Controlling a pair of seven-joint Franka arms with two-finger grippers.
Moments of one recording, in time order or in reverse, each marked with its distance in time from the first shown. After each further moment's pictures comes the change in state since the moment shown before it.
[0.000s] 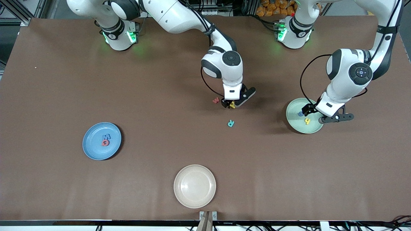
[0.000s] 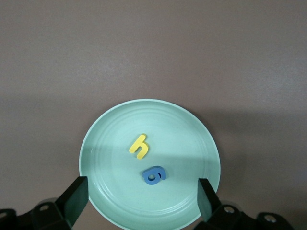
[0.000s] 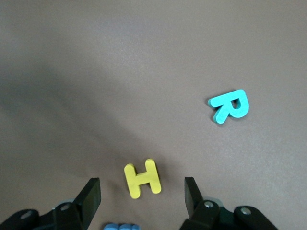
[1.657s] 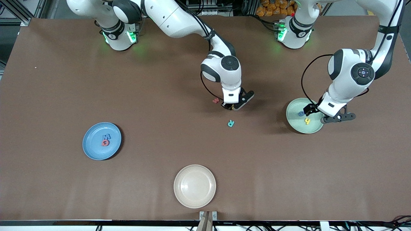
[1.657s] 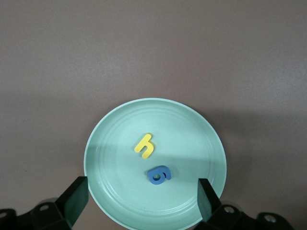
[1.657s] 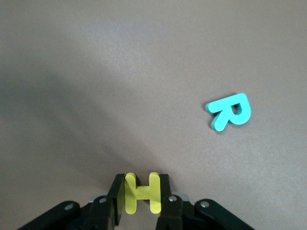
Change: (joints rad) left arm 0.015 -0.001 0.000 -0.005 0.000 0.001 0.000; right arm -0.007 0.030 -0.005 0.028 -0.001 0.004 0.004
